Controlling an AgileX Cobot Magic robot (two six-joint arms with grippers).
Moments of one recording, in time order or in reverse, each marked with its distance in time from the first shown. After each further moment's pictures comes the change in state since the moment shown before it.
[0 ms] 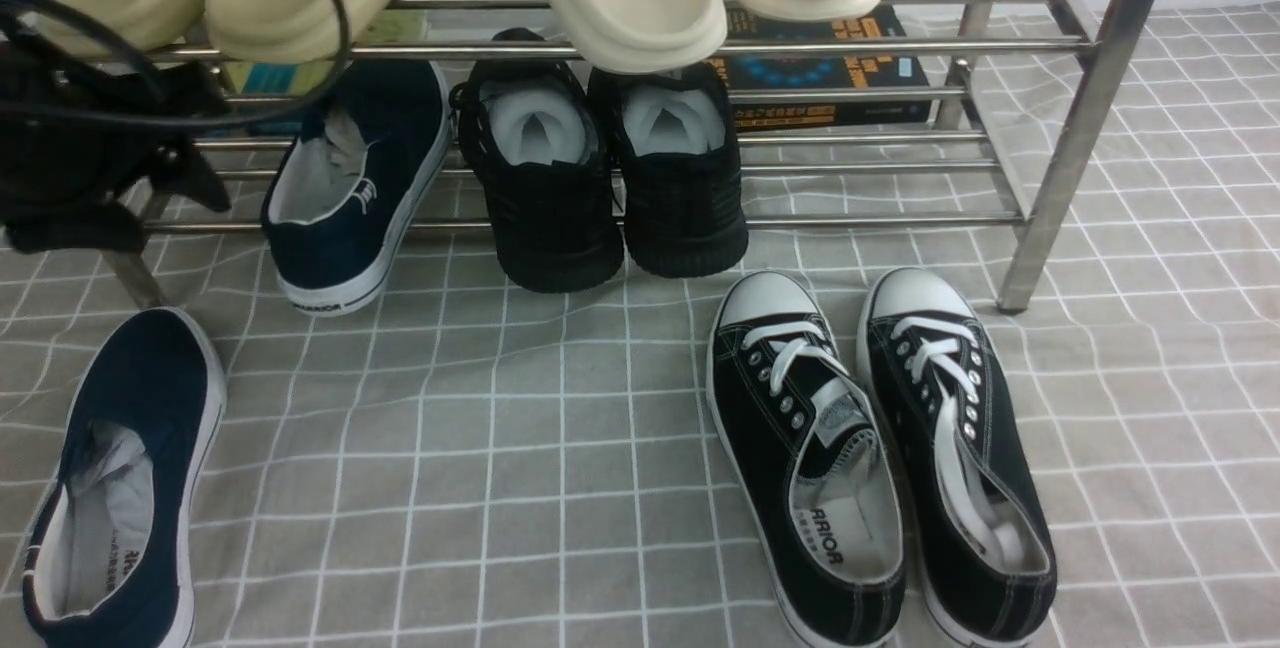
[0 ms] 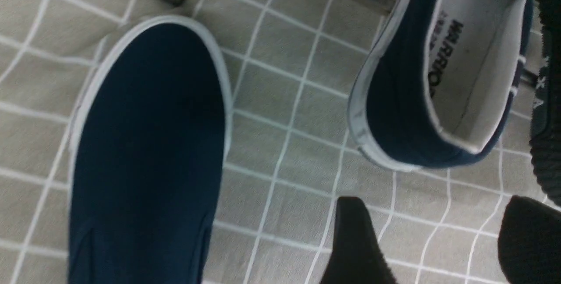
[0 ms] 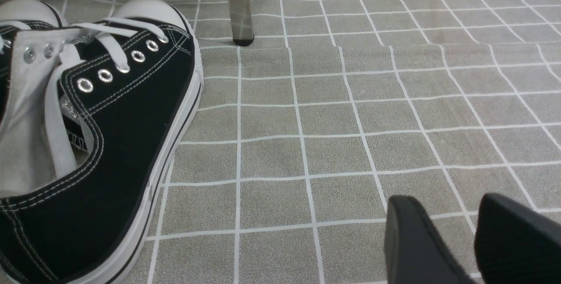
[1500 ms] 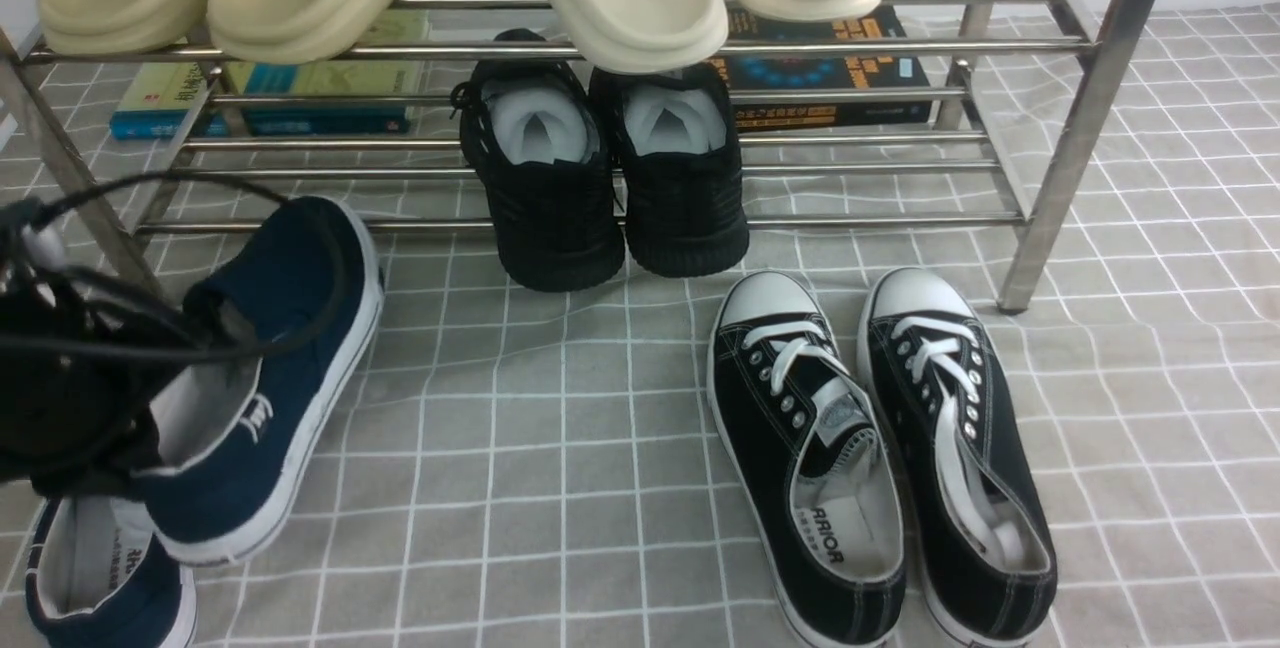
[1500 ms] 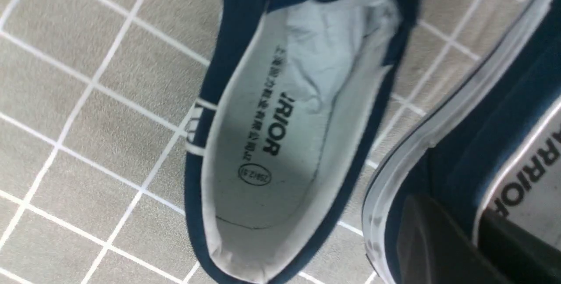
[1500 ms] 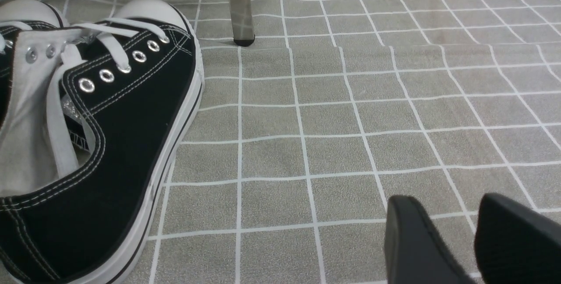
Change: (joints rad) right arm 0.000 0.000 0.000 0.000 0.000 0.000; left arm -0.050 -0.144 0.388 0.189 0.071 -0.398
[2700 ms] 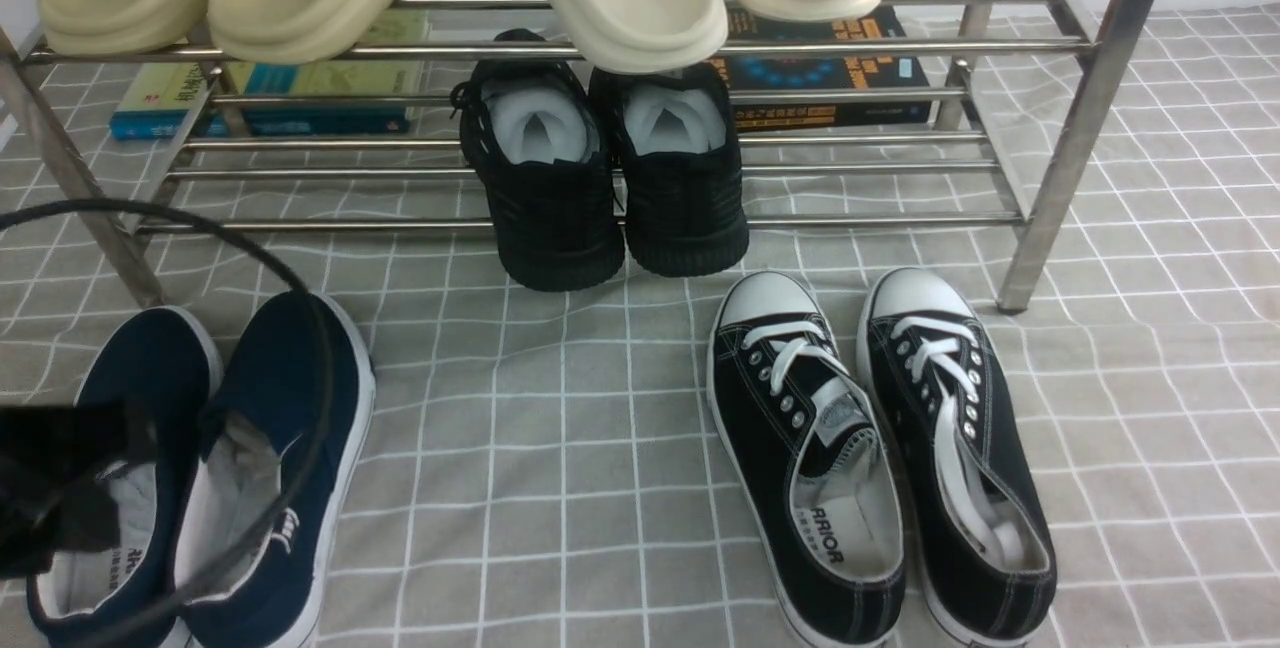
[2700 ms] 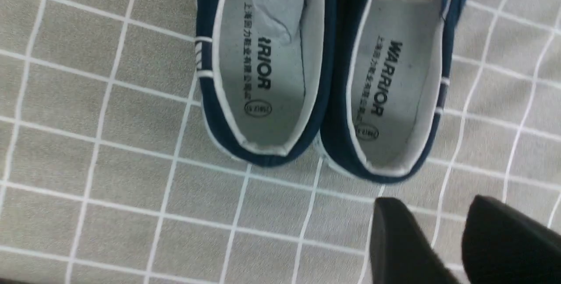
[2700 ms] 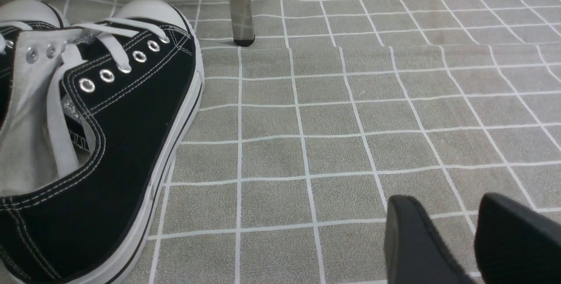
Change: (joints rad) right arm 0.000 0.000 0.000 0.000 0.000 0.000; left arm 0.000 -0.436 0.108 -0.071 0.147 0.382
